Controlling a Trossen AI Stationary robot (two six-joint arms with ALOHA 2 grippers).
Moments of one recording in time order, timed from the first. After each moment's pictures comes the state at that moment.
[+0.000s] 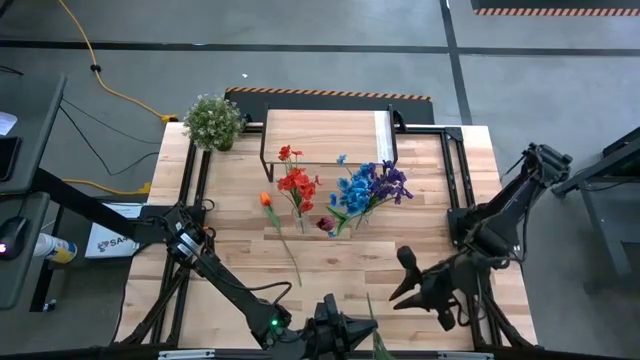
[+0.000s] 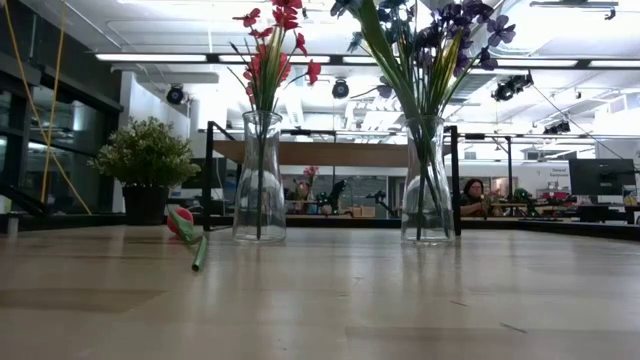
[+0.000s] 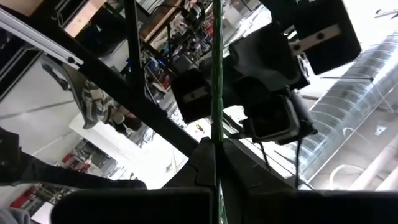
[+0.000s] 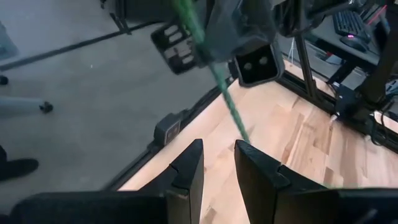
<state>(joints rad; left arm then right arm) -0.71 2.24 1.87 0.52 -0.98 -2.25 0.82 1.21 1.00 -0.22 0.30 -0.11</state>
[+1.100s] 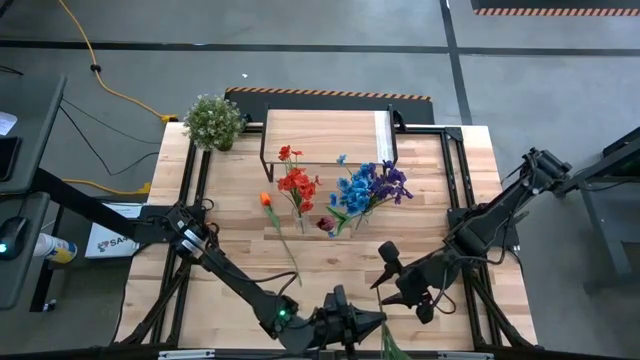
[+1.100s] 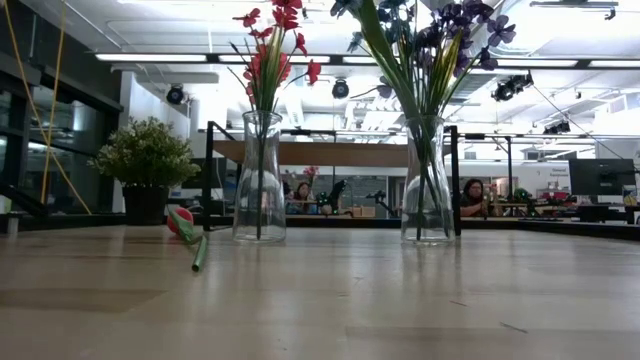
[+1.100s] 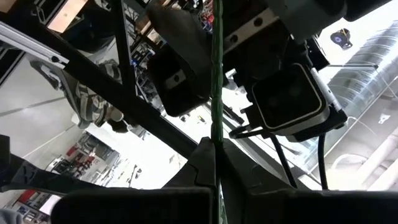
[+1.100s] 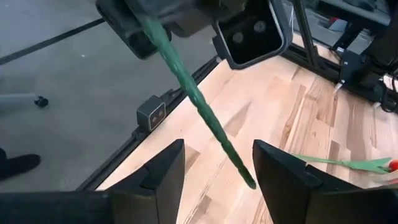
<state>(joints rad) -0.66 2.24 1.87 0.56 -0.88 -2.20 0.69 1.30 1.00 -0.20 0.20 -0.07</state>
